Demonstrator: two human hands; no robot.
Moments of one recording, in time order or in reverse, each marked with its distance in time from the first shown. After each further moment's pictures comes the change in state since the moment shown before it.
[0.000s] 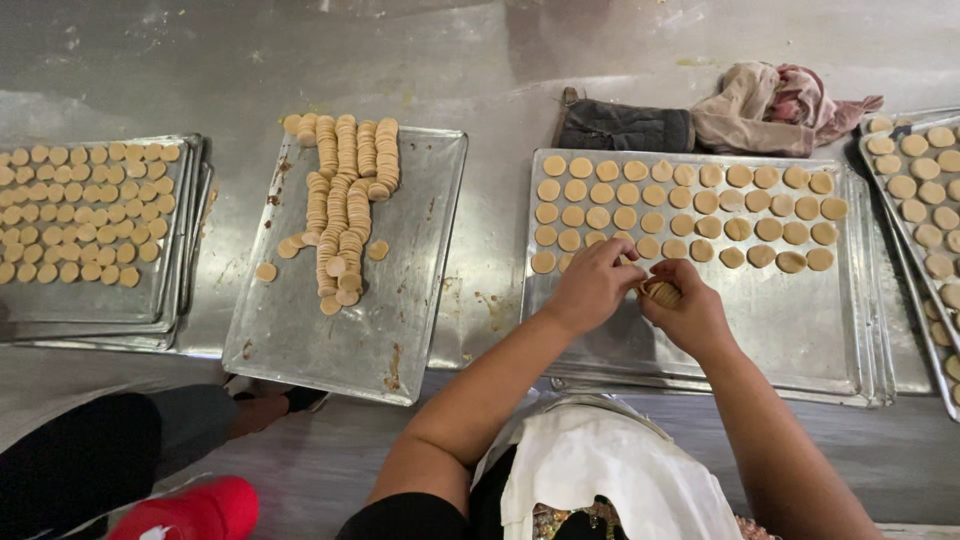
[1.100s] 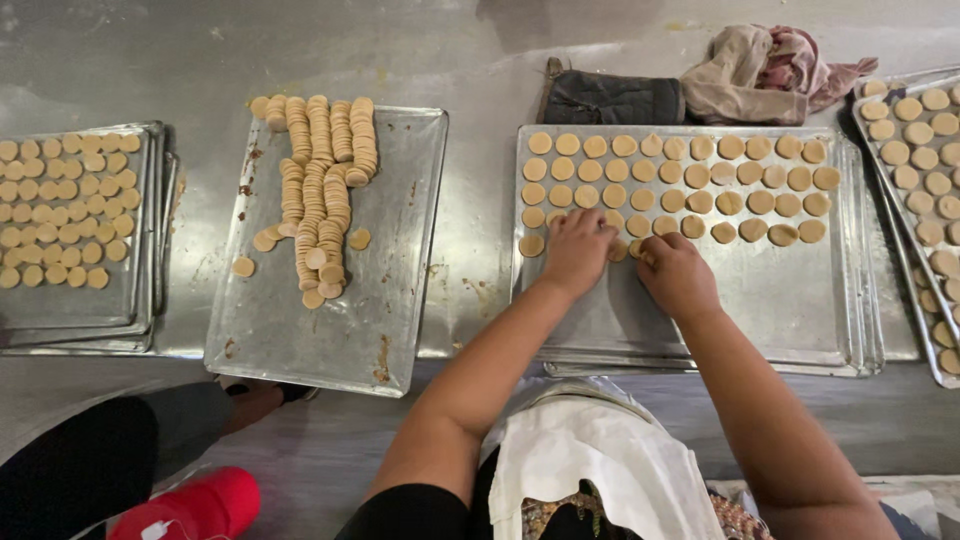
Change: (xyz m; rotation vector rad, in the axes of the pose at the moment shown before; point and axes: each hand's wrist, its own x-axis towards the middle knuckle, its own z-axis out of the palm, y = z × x) left_hand -0.009 -0.075 0.067 0.319 -0.034 -0.135; right_hand 0.026 0.033 0.014 -0.513 0.108 -0.221
